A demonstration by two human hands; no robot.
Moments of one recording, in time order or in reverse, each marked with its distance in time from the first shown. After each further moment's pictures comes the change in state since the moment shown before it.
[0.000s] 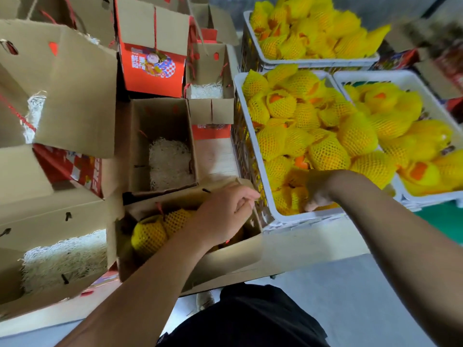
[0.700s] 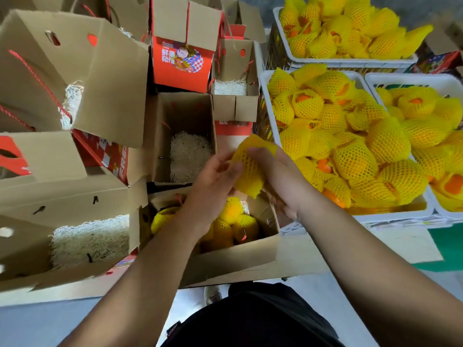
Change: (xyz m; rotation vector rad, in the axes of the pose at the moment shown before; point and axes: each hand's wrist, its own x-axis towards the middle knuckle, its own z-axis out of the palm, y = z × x) left_hand -0.019 0.007 -0.039 -0.812 0.362 -0.291; right_hand -0.011 -0.126 -0.013 1.732 0.350 -0.422
